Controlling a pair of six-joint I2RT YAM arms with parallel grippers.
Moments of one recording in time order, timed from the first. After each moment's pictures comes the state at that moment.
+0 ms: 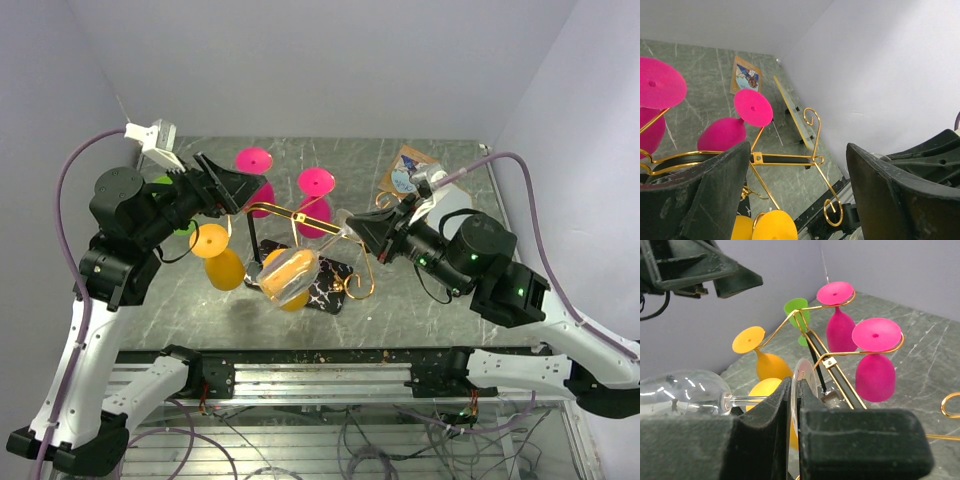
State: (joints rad) left arm -0.32 0.89 1.31 -0.41 0.38 -0.69; right arm 1.11 0.92 1.25 -0.30 0.26 0.23
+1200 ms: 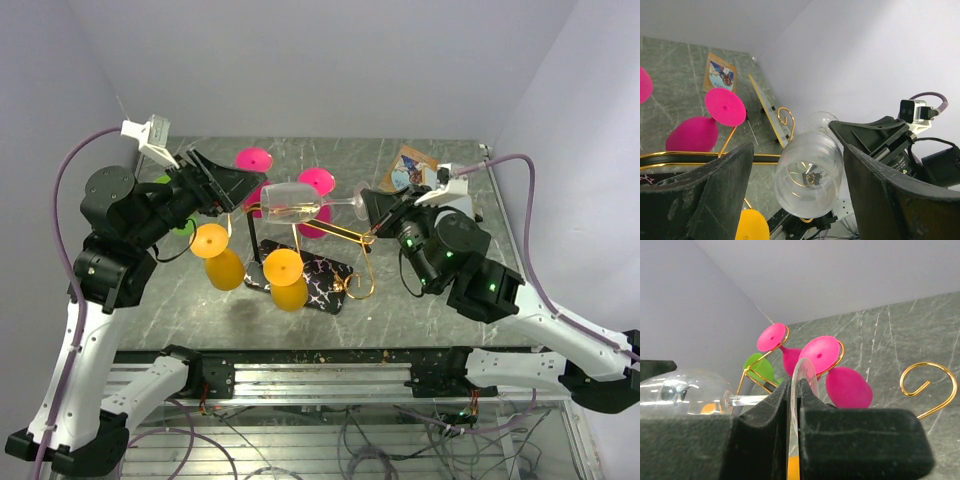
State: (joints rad) left arm -0.32 0.89 1.35 -0.42 0.42 -0.80; right arm 1.11 0.97 1.19 -0.16 0.74 0.51
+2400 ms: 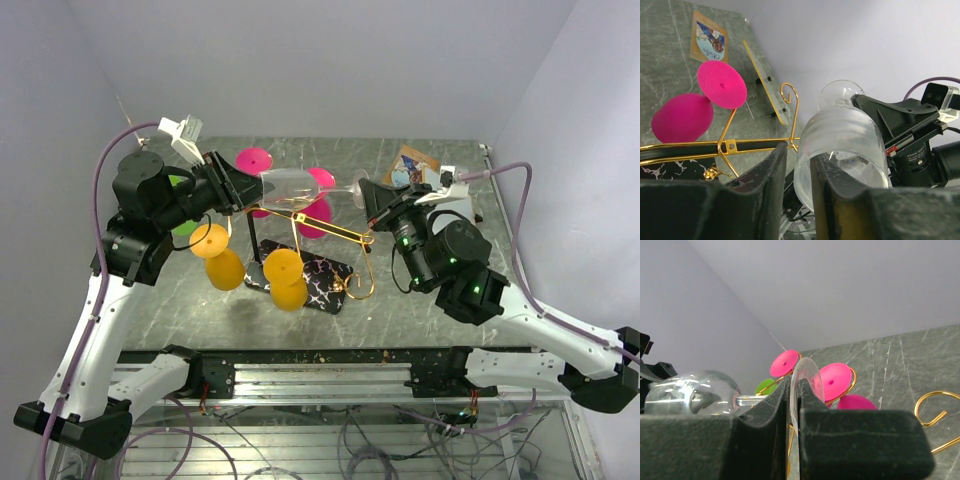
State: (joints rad) left arm -0.32 0.98 1.30 -0.39 0.57 -0.80; right arm 1.11 0.98 1.09 0.15 0.76 0.41
